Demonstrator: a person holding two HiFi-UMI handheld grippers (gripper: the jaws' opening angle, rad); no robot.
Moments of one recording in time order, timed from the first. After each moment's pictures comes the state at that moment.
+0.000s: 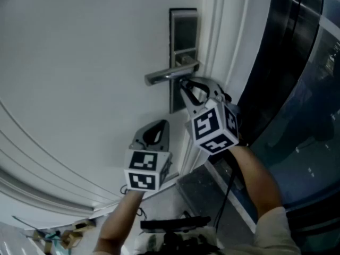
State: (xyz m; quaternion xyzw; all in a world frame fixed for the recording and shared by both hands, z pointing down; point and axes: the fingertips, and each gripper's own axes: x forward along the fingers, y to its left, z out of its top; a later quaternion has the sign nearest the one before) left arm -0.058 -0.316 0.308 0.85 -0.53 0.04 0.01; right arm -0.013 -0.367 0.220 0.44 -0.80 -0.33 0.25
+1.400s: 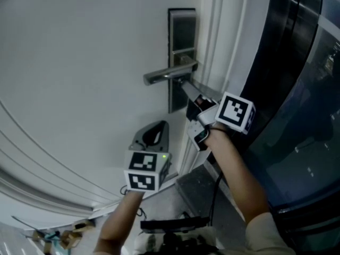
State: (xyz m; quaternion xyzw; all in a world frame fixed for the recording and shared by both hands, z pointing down) left arm -0.056 -0.314 0.310 0.85 -0.53 0.04 0.01; right arm 0.009 -0.377 0.214 0.32 -0.87 0.32 -0.22
